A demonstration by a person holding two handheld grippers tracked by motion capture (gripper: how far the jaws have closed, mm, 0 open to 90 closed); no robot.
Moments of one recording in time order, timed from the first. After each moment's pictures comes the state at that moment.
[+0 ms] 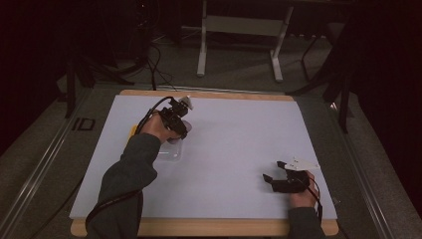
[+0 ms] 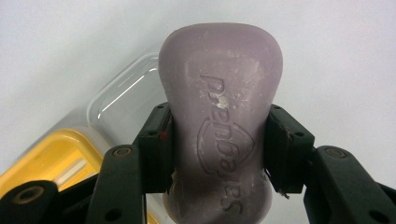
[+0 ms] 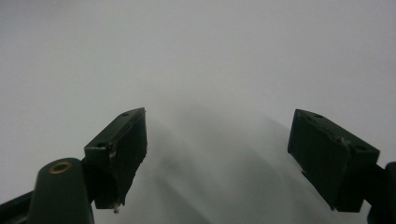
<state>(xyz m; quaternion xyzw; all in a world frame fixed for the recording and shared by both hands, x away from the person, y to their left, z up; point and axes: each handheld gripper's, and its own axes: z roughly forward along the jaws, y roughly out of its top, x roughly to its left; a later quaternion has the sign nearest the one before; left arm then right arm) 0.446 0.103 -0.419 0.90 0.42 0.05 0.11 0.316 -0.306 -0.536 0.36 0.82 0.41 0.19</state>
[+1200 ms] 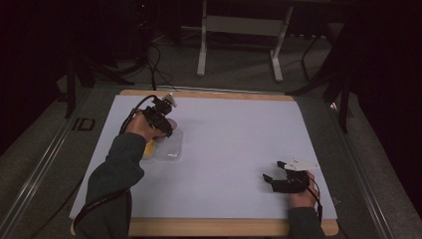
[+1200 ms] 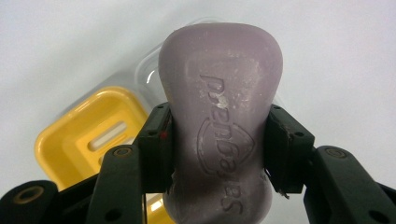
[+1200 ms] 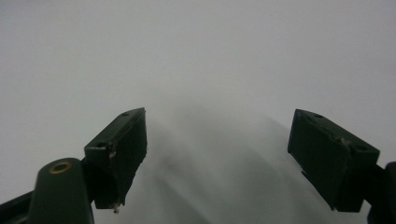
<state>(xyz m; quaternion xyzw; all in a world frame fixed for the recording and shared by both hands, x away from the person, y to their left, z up) 0.446 0.150 -0.420 0.88 0.46 0.06 0.10 0.316 -0.306 -0.536 0.36 0.82 0.41 0.19</state>
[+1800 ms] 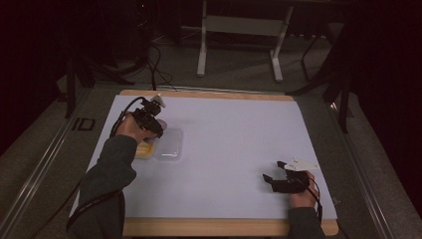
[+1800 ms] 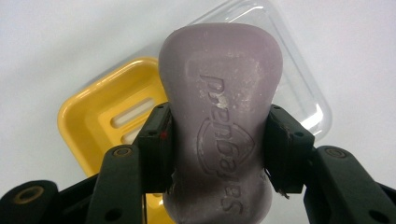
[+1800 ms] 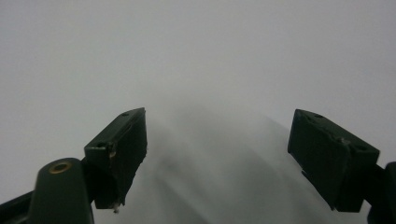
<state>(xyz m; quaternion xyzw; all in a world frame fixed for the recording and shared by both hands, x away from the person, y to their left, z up) 0.445 0.179 -0.431 0.86 0.49 0.06 0.10 0.315 -0.305 -0.536 0.36 0.82 0.41 0.19</state>
